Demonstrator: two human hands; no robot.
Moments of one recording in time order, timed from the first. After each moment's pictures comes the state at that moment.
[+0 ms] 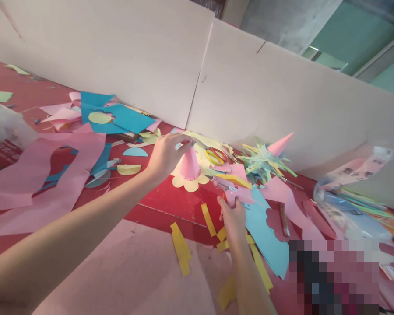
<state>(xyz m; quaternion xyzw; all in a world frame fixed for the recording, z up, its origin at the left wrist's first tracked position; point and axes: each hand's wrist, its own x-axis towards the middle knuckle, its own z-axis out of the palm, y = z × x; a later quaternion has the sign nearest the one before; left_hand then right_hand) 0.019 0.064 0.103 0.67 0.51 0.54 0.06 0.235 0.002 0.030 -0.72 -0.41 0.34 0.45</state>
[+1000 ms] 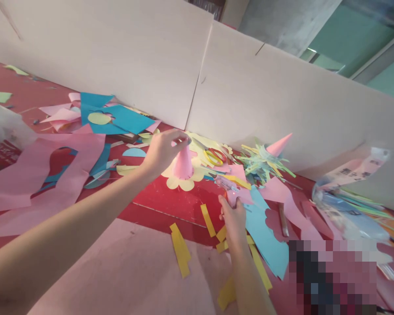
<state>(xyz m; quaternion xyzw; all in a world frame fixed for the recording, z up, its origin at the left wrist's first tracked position) 0.007 0.072 0.107 0.67 0.52 0.52 0.08 0.240 0.007 0.018 -0.68 -0.39 0.35 0.50</state>
